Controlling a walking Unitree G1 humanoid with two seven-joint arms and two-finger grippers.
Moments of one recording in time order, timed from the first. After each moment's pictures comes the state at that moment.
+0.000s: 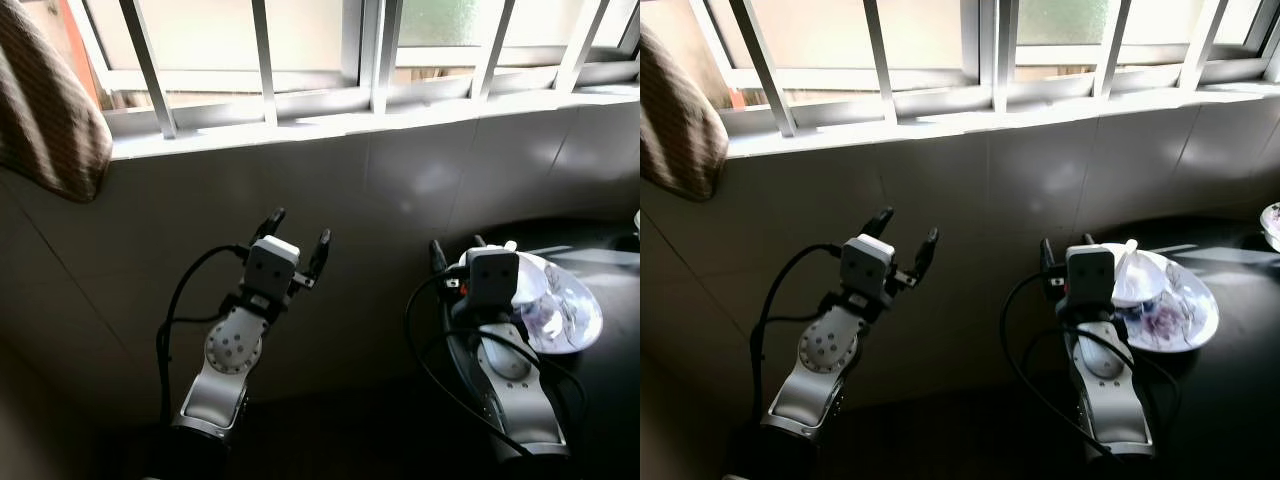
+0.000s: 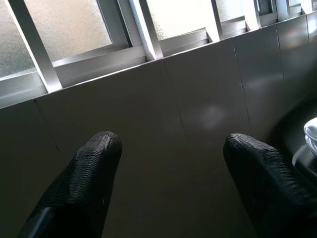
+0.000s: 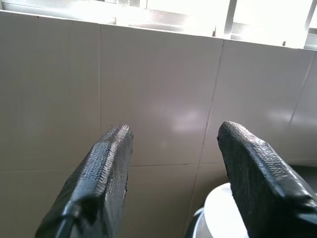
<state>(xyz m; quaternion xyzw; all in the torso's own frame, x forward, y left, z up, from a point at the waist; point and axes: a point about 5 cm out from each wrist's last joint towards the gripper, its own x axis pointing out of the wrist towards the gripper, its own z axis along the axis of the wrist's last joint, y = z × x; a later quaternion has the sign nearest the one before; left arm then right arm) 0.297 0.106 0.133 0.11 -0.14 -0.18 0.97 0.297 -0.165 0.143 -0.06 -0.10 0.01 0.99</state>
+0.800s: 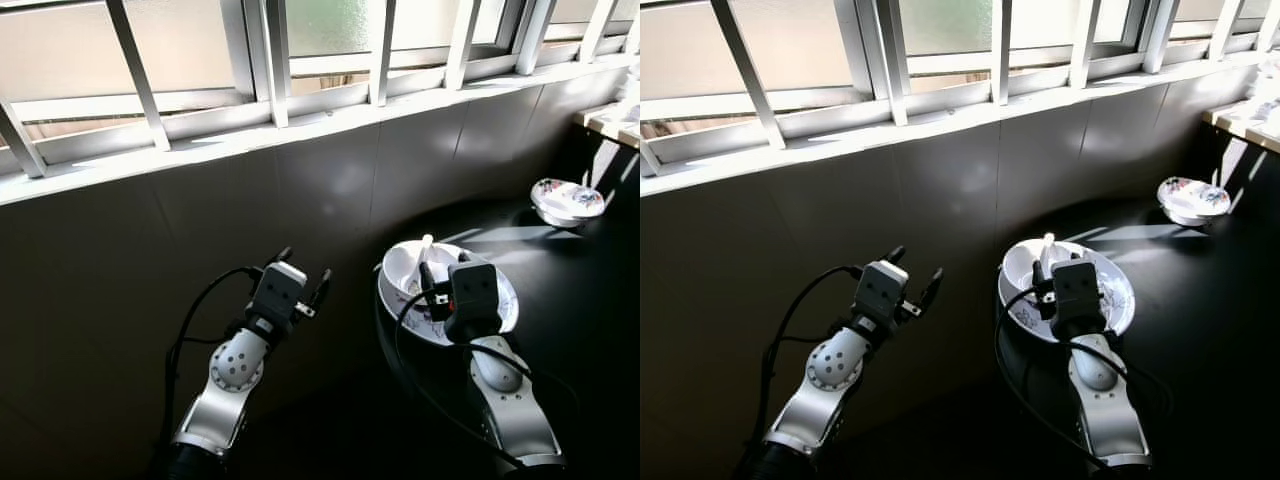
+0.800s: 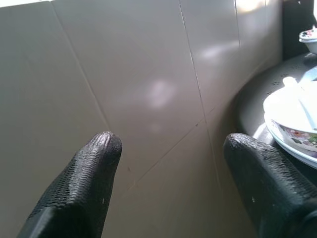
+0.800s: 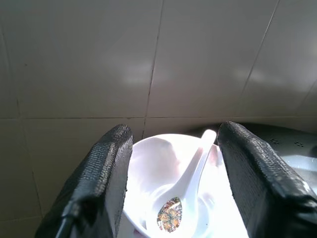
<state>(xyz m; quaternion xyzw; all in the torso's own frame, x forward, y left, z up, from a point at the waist) 0.296 0.109 0.108 0.12 -0.08 -0.19 0.97 0.295 -0.155 0.119 -0.11 -0.04 0.05 0.99</state>
